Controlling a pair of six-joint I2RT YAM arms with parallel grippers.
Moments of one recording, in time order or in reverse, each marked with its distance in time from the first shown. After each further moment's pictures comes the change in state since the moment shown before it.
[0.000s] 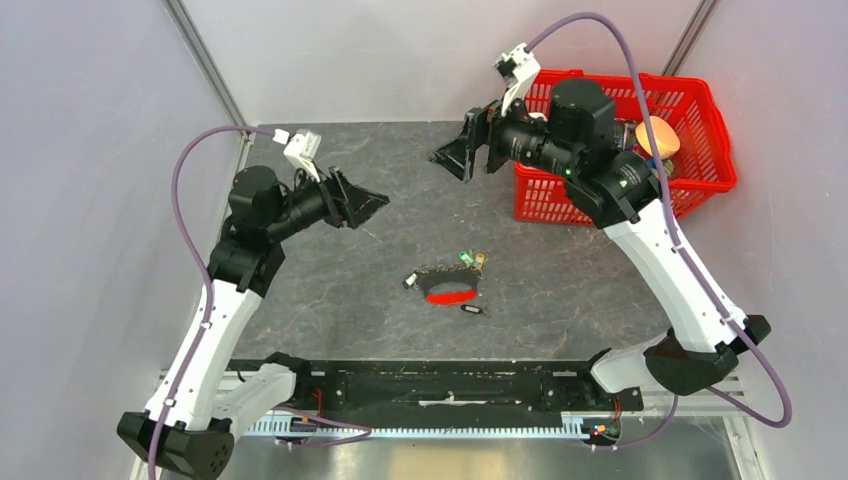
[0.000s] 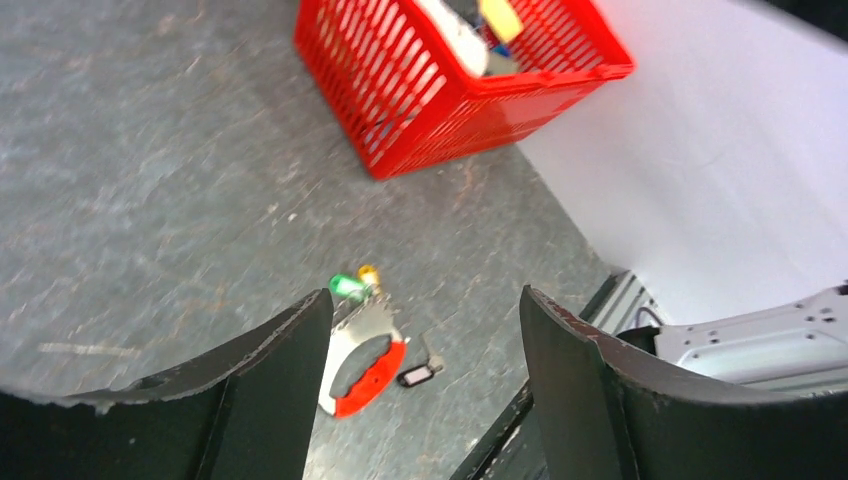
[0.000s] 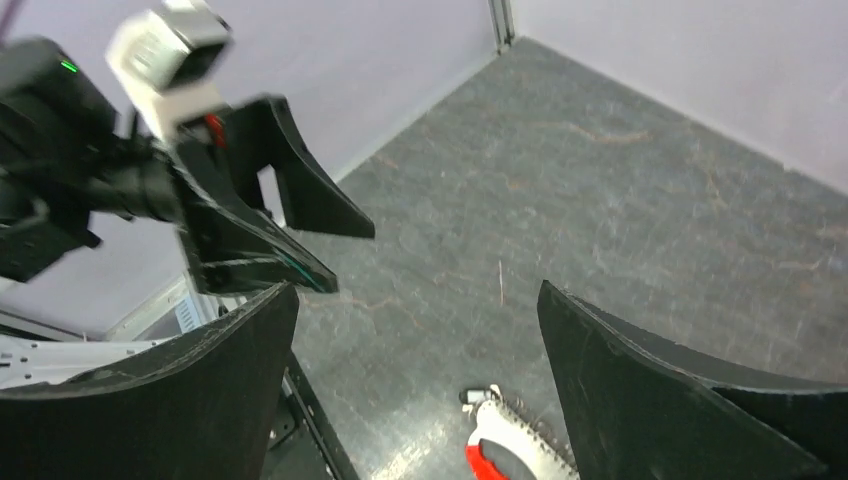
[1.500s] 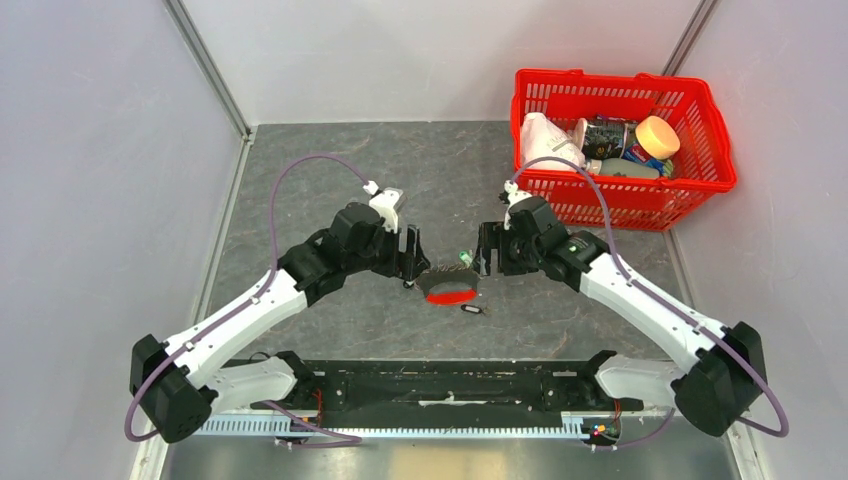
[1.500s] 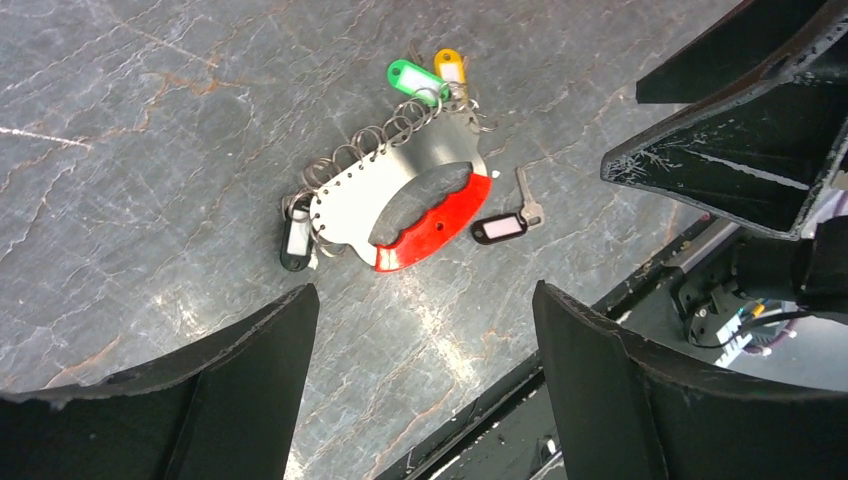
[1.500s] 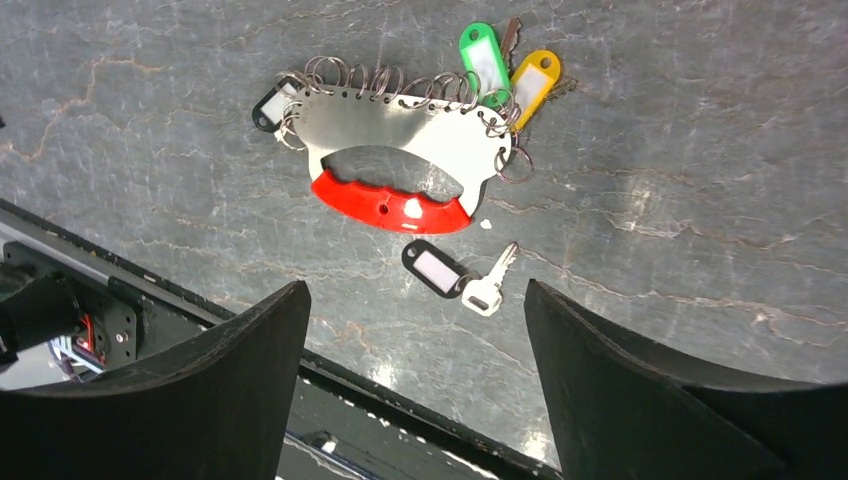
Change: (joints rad) left arm -0.480 0.168 -0.122 -0.148 -0.485 0.039; right arm 0.005 -0.232 -0.906 -0.047 0.289 0.247
